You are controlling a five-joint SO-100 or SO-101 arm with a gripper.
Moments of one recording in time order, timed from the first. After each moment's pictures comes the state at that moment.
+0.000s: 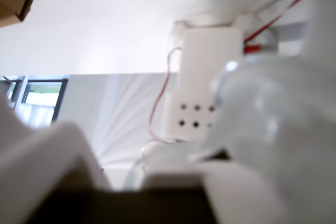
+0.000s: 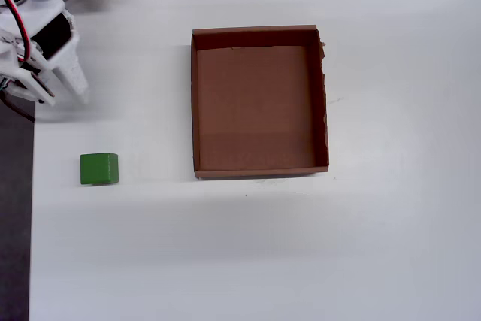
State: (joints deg) arm 14.7 142.9 145.3 46.1 -68.1
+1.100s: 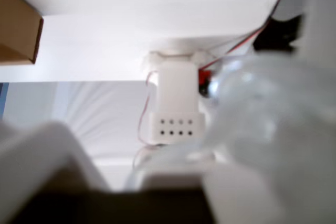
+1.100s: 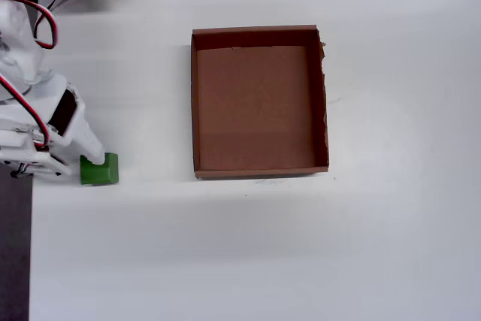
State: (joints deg) arm 10.9 108.5 123.9 34.1 -78.9
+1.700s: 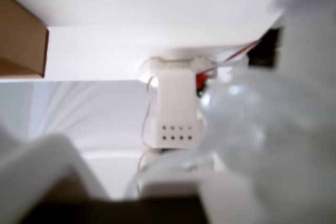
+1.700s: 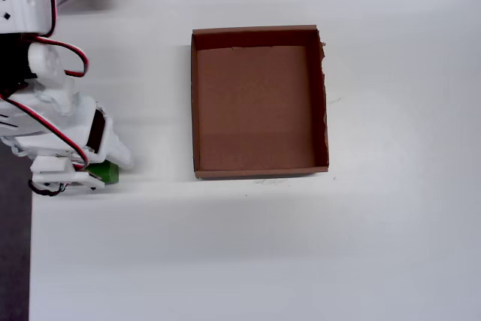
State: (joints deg) arm 4.9 94.7 114.9 37.4 -79.1
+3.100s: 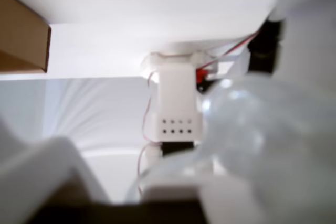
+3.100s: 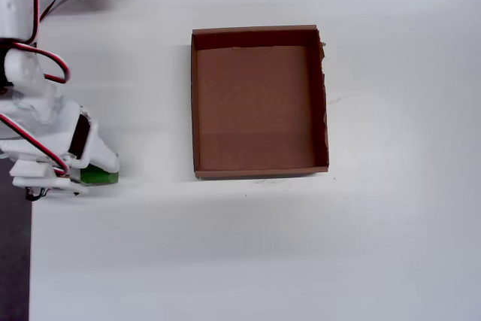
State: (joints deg) arm 7.7 92.7 109.5 42.4 -79.1
